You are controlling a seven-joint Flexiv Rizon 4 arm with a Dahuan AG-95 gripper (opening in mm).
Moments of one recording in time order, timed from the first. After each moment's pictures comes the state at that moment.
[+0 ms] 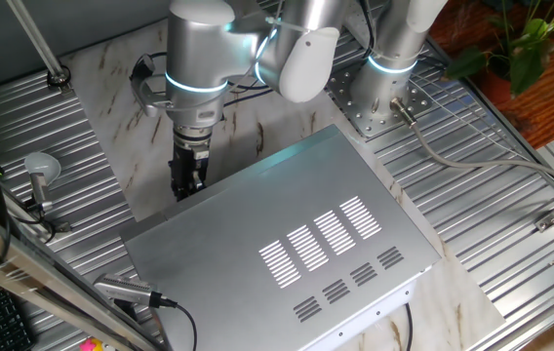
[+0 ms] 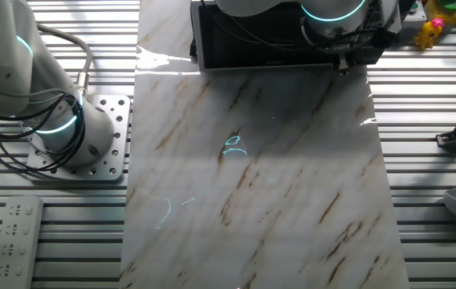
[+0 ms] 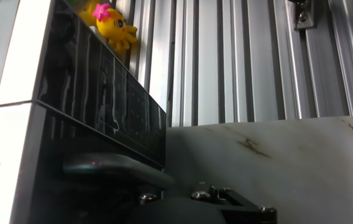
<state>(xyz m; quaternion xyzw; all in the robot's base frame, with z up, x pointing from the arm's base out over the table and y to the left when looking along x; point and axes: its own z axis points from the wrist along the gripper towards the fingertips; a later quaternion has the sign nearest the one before) 0.614 0.143 0.126 -0.01 0.97 0.14 0.18</state>
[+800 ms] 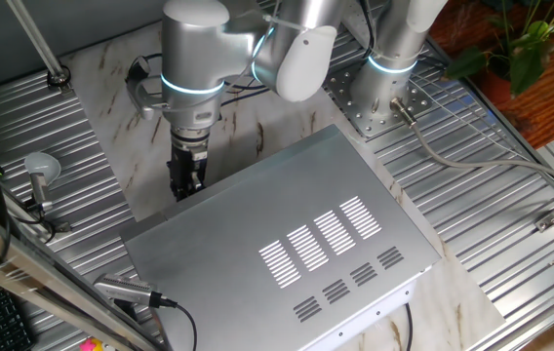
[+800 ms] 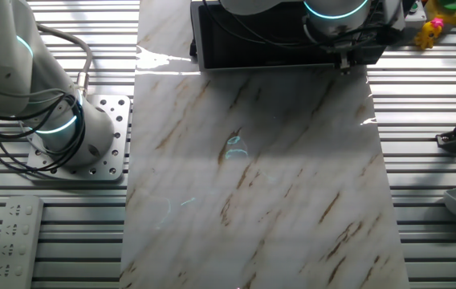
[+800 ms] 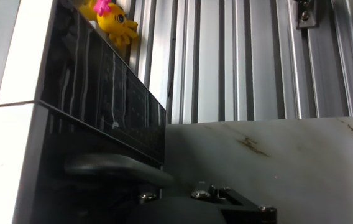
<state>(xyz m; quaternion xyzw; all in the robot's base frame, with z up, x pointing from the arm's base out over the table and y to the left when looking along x) 0.613 0.143 0.126 -0.02 0.98 0.13 0.16</state>
